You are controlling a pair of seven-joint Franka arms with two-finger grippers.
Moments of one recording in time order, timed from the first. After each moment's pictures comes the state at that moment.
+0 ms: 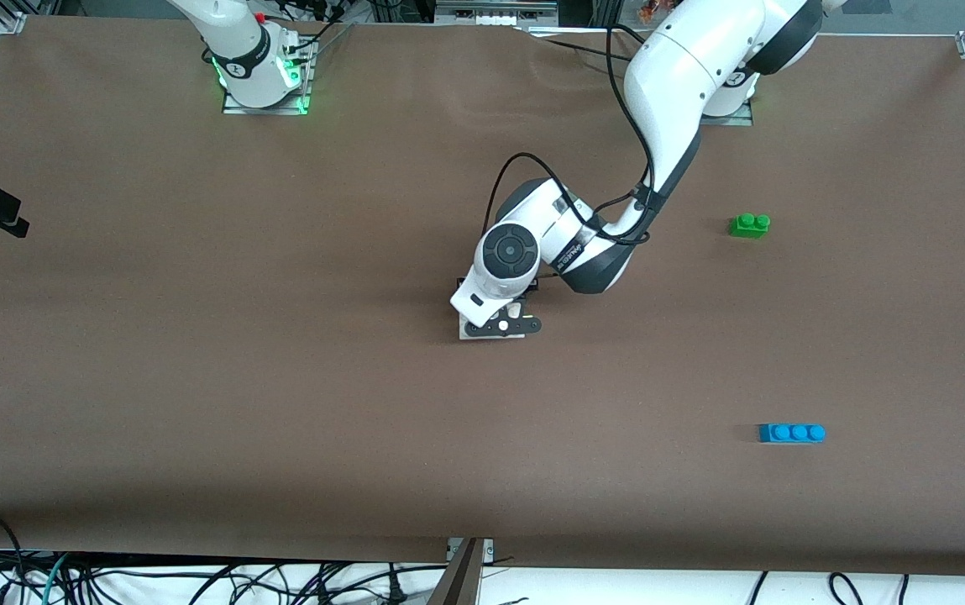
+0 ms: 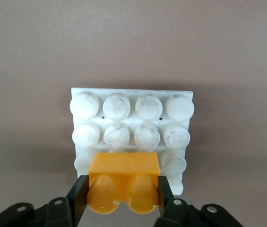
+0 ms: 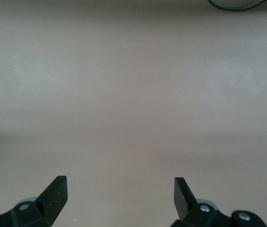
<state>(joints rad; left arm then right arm) -0.51 0.90 -0.27 -1.21 0.03 1.98 -0.81 0.07 0.09 -0.18 -1.51 -0.02 1.64 -0.13</state>
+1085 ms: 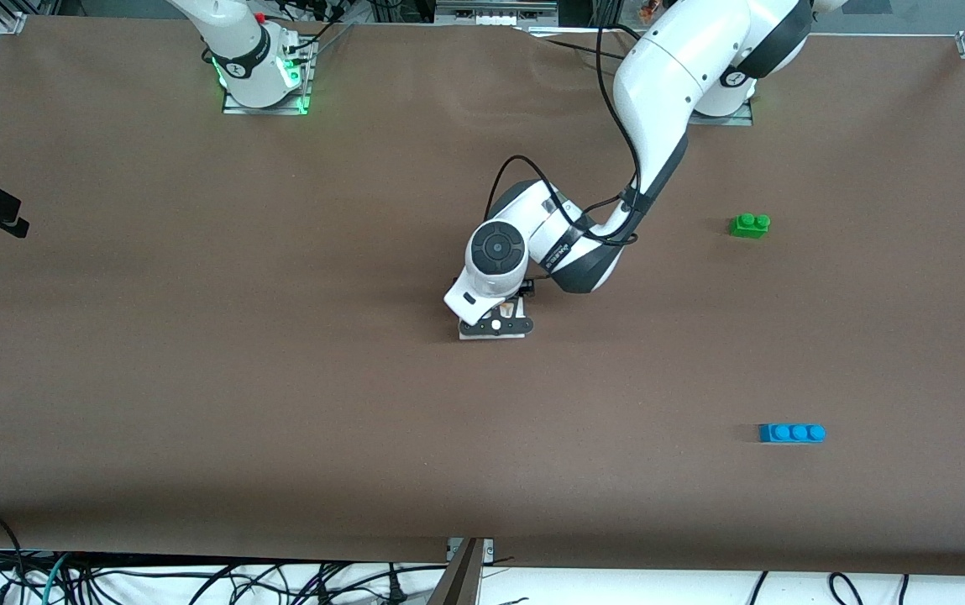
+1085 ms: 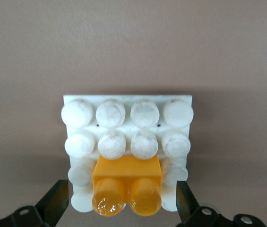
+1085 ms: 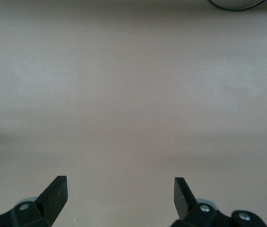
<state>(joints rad) -0.55 0.92 -0.25 -1.19 0.07 1.99 -0.81 0.07 0.09 -0.18 -1.51 -0.02 1.64 -0.13</state>
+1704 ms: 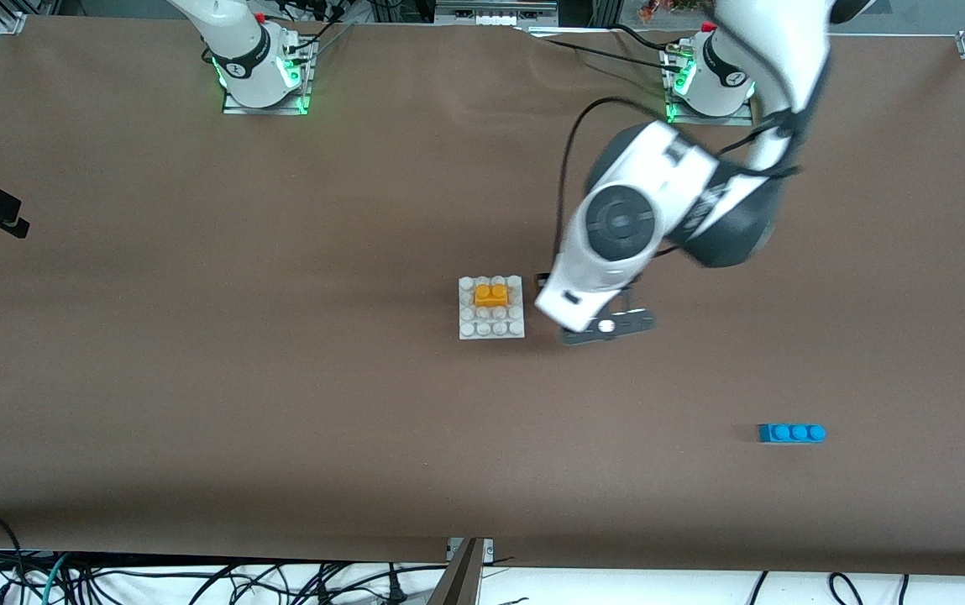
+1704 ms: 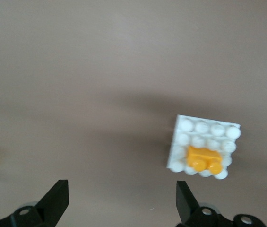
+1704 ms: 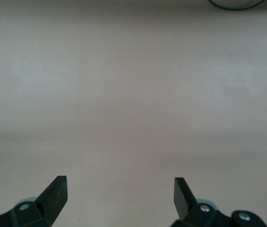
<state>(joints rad) -0.33 0.60 -0.23 -1.14 0.07 1.55 -0.75 0.07 0.09 -0.18 -1.51 -0.02 1.64 -0.13</state>
